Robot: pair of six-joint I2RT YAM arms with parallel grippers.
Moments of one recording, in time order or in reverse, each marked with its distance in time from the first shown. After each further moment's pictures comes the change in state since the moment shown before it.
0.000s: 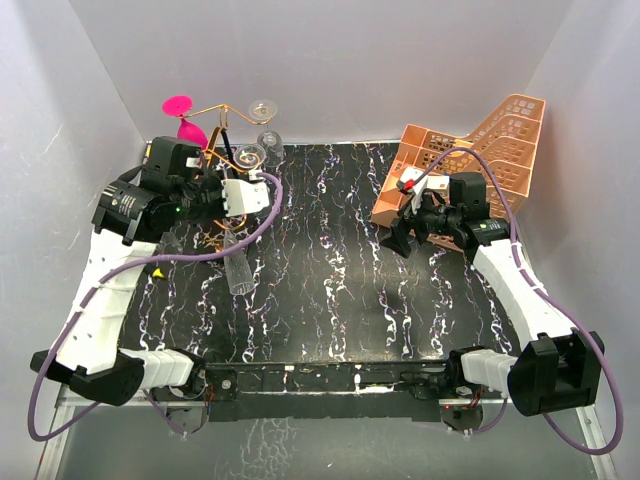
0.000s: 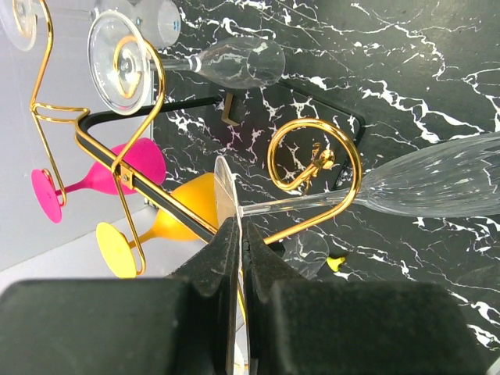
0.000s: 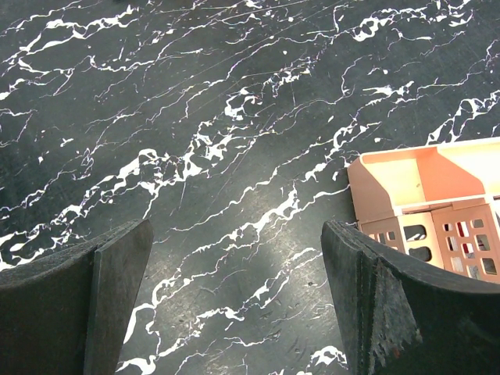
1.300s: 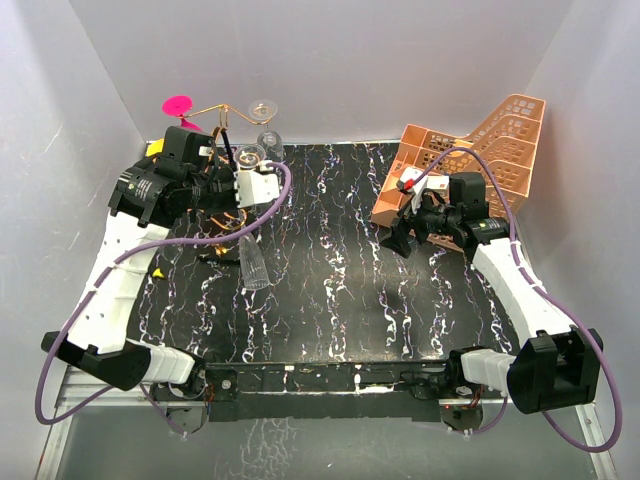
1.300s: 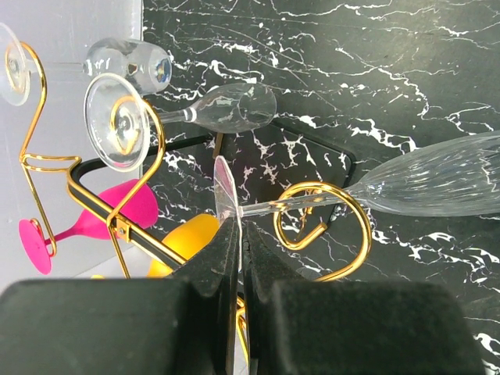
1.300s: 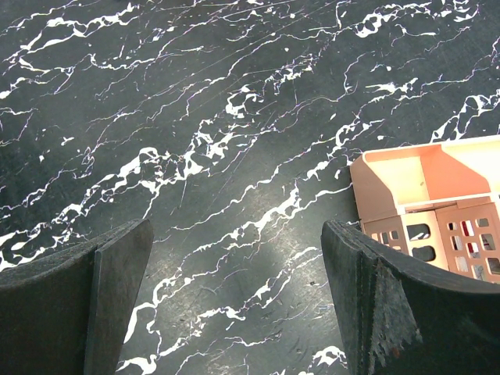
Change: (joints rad) left arm 0.000 0.082 0.031 0.038 0.112 -0.009; right arm -0.006 0.011 0.000 -0.001 -0.007 -0.001
